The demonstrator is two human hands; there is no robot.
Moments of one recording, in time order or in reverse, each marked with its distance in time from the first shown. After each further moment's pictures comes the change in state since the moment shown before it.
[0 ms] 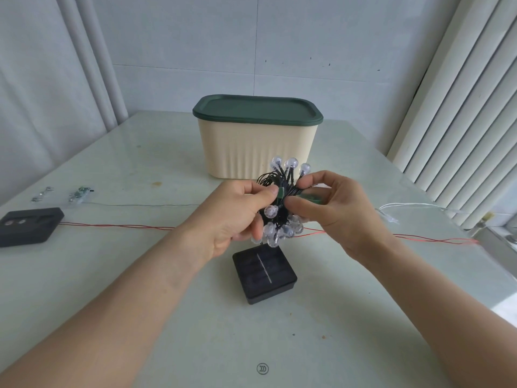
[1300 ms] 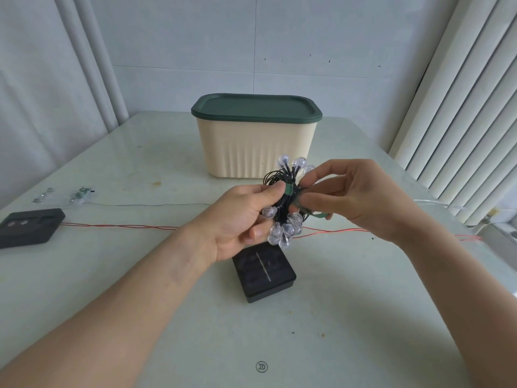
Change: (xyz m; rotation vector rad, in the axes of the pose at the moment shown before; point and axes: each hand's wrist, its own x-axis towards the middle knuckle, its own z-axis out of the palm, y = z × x) left_hand 0.002 -0.006 0.006 -0.294 -0.250 -0.071; right_hand 0.003 -0.021 -0.032 -0.287 -0.203 -0.077
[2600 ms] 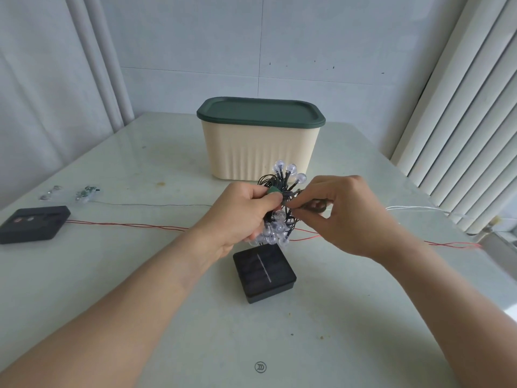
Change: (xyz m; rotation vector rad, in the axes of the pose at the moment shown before) left_hand 0.002 0.000 -0.001 0.441 0.228 0.172; right_hand 0.002 0.015 0.015 -0.512 0.093 -0.446
